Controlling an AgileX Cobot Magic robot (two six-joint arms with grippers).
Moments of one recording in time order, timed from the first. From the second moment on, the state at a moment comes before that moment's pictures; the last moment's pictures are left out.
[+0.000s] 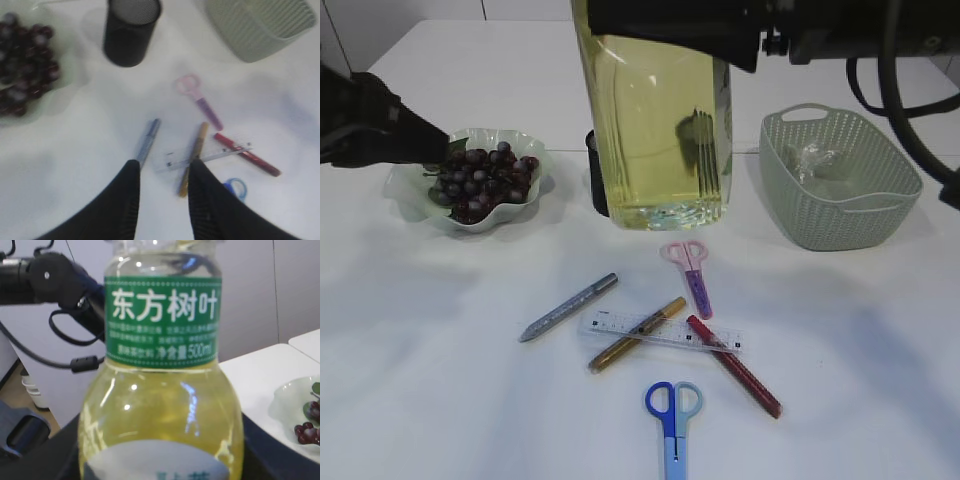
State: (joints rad) left arm -0.30 1.26 -0.99 -0.47 0.61 0.27; right arm 0.30 1.39 -1.06 1.66 1.04 -1.66
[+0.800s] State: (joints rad) left arm -0.31 1.21 -0.83 -1.60 0.92 1.57; right arm 0.30 1.39 -1.06 1.69 1.12 -1.68
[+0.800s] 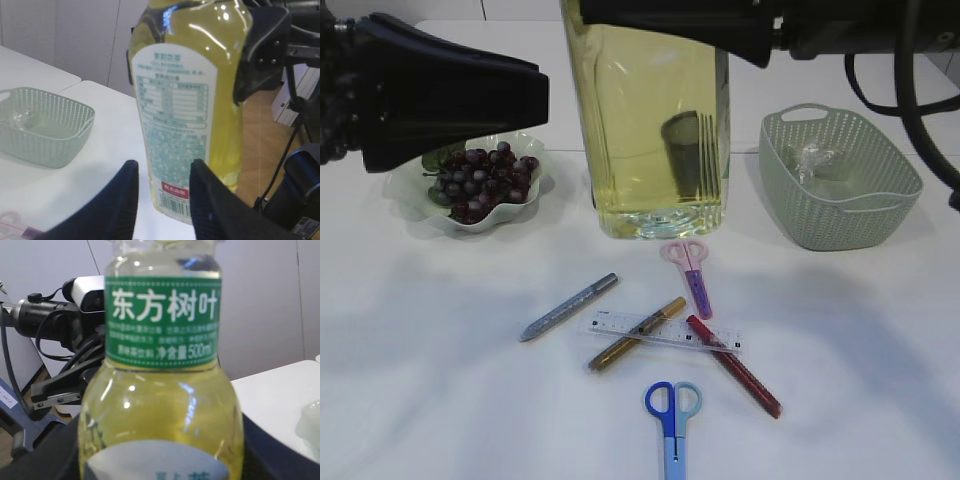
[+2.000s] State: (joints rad) left arm -0.39 1.38 -0.87 -1.71 1.03 1.66; right arm 0.30 1.39 -1.07 1.69 1.16 -1.68
